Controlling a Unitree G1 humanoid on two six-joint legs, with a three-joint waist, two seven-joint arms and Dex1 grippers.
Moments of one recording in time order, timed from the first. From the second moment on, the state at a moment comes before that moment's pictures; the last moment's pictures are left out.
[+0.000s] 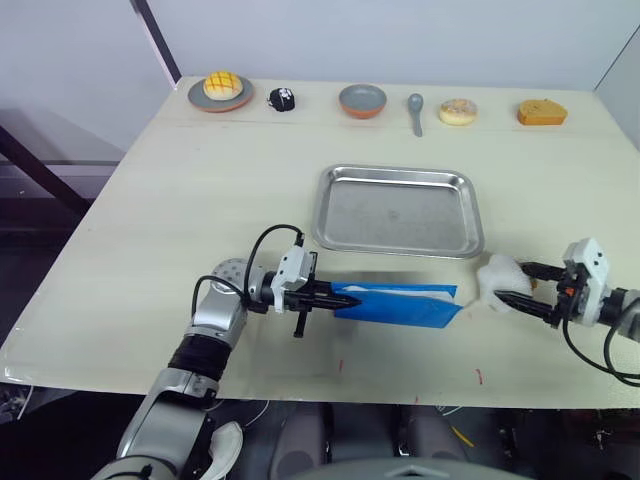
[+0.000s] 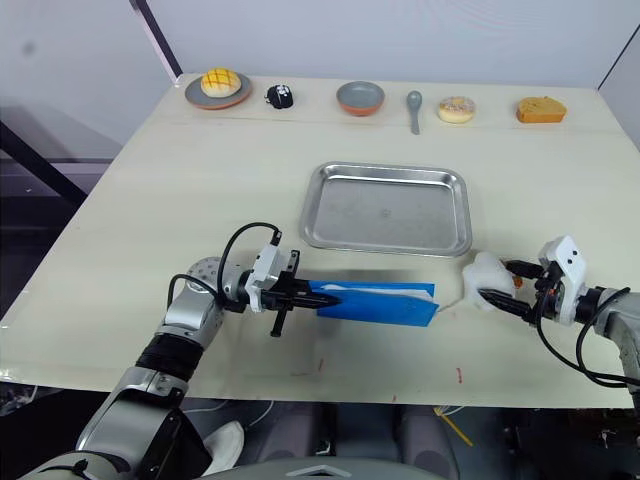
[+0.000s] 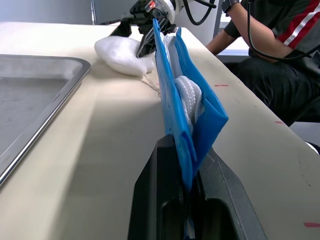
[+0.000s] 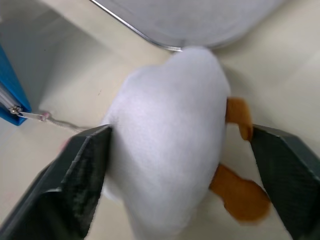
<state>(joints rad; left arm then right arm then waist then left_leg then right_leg) -0.46 0.44 -0.19 0.37 -0.36 -0.12 -1.53 -0.09 -0.81 -0.21 0.13 0.46 0.41 1.12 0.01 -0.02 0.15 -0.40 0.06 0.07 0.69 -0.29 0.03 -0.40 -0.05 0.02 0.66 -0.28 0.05</state>
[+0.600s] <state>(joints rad) -0.52 0.40 -0.20 0.45 -0.31 -0.17 -1.51 -0.03 -0.81 -0.47 -0.01 0.78 0.61 1.16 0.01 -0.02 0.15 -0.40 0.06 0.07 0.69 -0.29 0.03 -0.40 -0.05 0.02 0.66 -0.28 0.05</state>
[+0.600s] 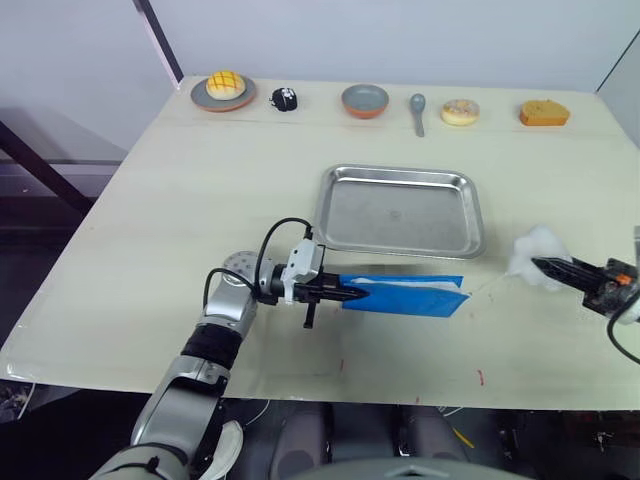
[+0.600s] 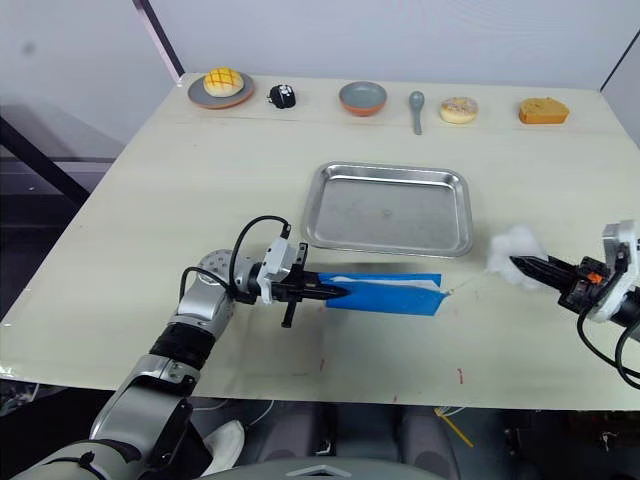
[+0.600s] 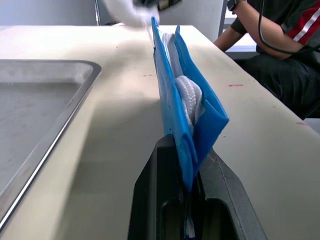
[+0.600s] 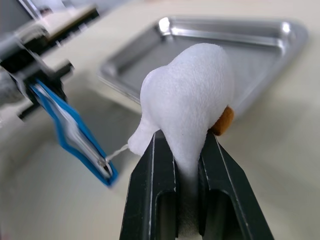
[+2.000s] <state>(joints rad) -0.56 0.37 -0.21 0.49 -0.28 -0.18 -1.49 -0.36 -0.70 0.25 -0.46 0.40 0.29 1.14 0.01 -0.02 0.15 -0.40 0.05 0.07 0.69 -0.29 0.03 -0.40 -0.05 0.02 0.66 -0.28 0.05</state>
